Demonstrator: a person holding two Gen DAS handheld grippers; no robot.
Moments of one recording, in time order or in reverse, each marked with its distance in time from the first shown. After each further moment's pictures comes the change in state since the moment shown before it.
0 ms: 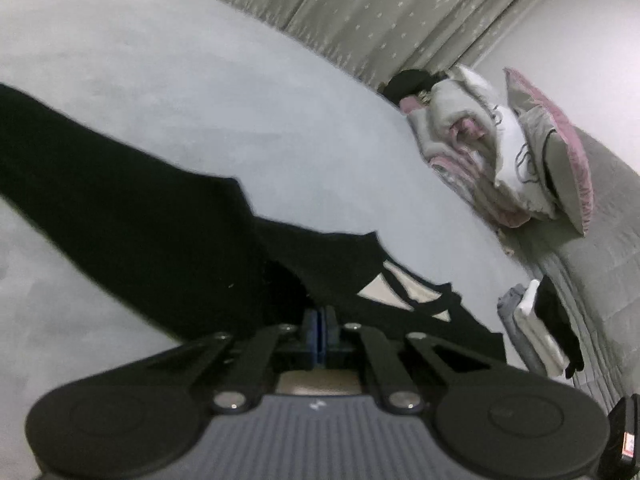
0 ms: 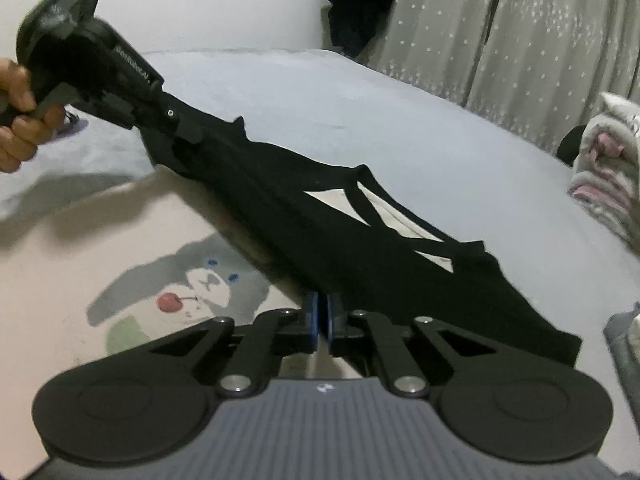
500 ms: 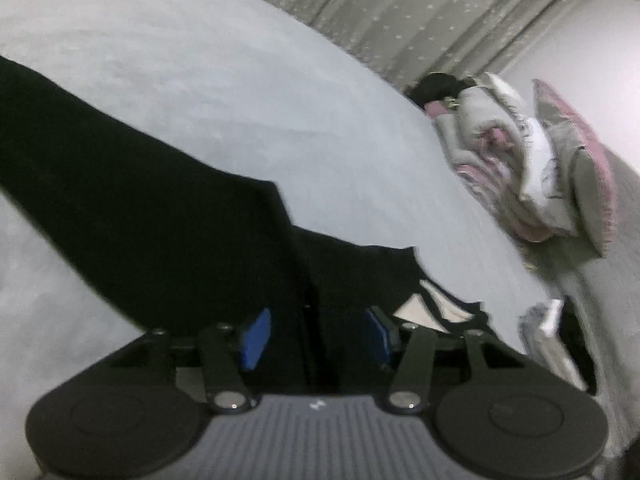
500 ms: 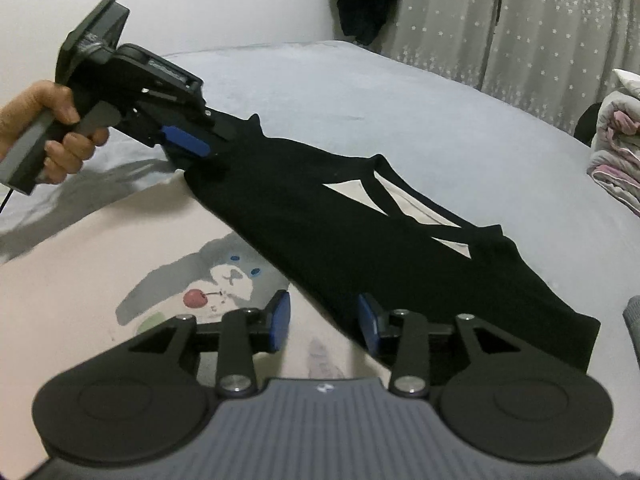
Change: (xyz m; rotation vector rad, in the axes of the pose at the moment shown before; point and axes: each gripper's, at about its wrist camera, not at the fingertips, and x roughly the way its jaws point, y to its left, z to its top) left arm 0.021 0.012 0.010 -0.049 -0.069 0.105; right arm -0.006 0.002 0.001 0.038 0.032 0.057
